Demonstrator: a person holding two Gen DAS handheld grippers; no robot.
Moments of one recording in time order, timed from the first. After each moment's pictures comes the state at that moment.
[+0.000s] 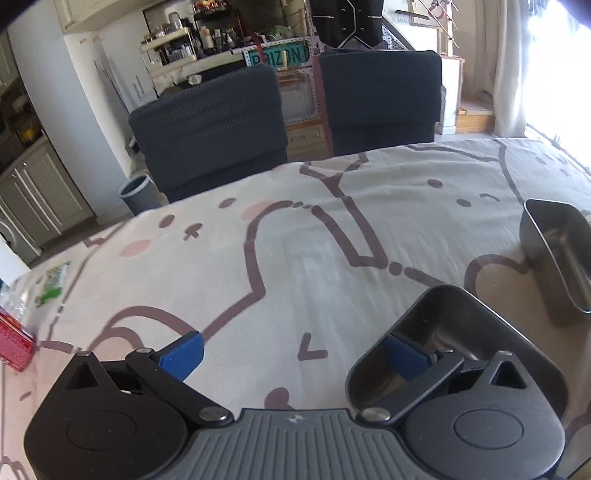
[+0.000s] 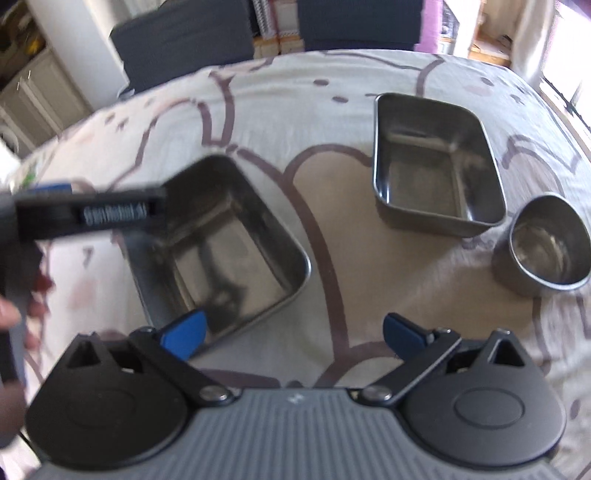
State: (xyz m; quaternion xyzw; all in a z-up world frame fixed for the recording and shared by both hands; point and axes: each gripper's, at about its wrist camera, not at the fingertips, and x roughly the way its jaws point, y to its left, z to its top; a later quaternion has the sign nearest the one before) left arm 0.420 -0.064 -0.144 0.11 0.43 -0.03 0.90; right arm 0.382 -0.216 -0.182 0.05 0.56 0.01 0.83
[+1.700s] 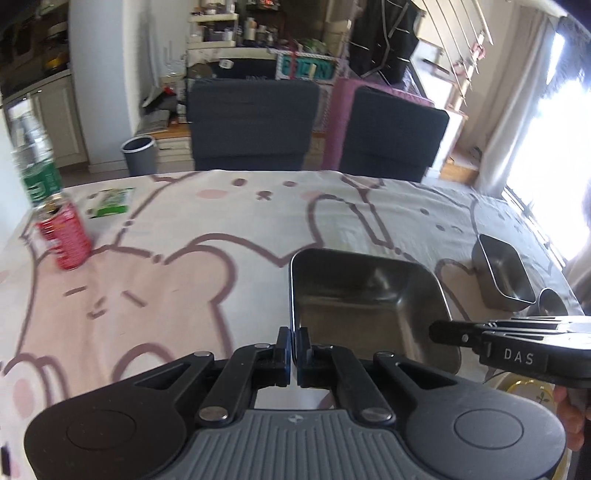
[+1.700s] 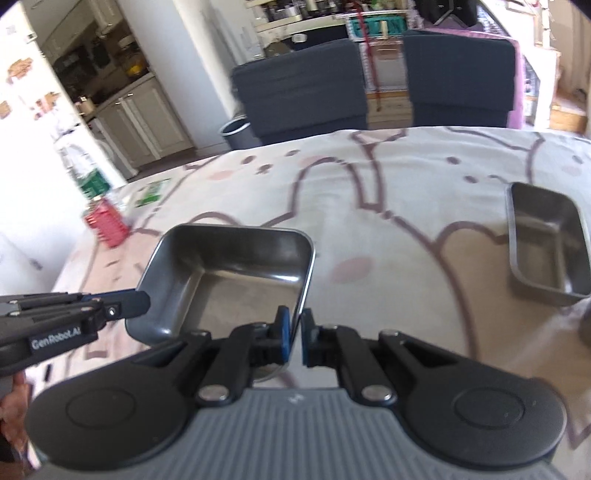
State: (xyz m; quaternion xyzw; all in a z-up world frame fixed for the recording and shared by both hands) left arm 0.297 0.069 -0.068 -0.04 0.43 -0.06 0.90; right arm 0.363 -0.142 -0.127 0.09 0.46 0.17 0.86
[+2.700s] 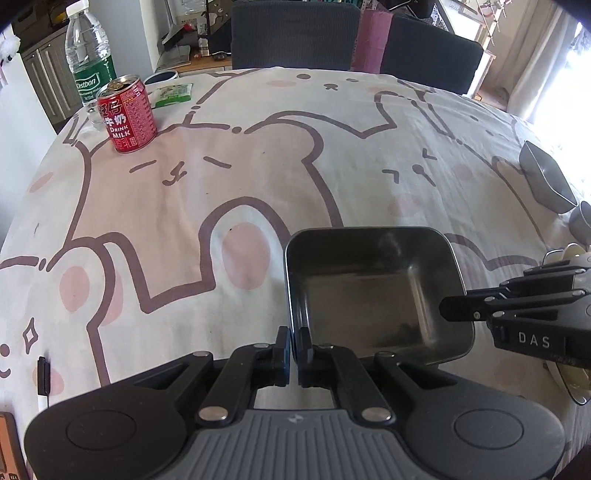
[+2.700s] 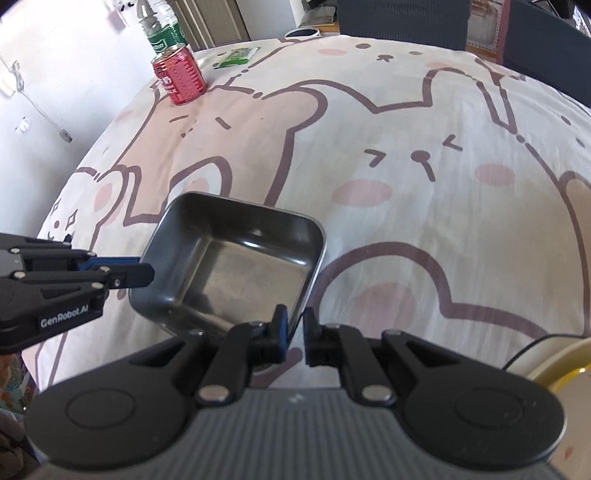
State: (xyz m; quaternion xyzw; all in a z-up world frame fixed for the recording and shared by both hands) left arm 0.236 0.145 -0.125 -0.01 0.53 -0.04 0.85; right arm 0.312 -0.032 -0.171 -0.03 0.56 0.24 0.79
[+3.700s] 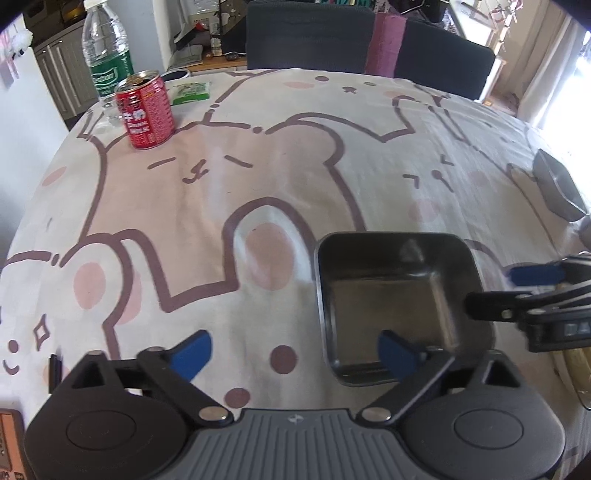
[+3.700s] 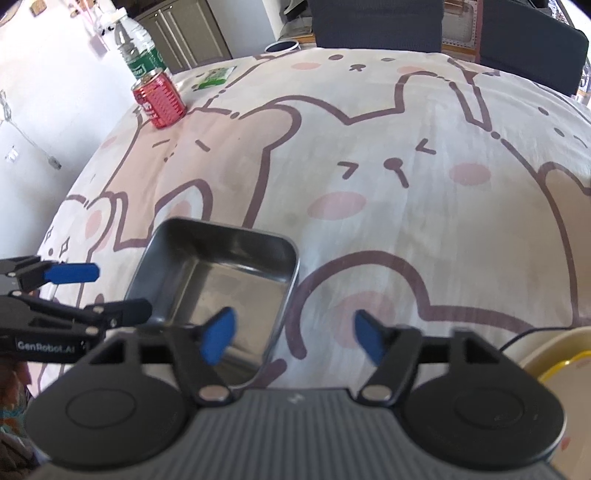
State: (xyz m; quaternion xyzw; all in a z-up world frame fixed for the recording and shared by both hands) left arm 0.238 0.161 -0.126 -0.01 0.53 -0.01 0.85; right arm 0.315 -0.044 -0.164 0.01 0.55 0.21 0.81
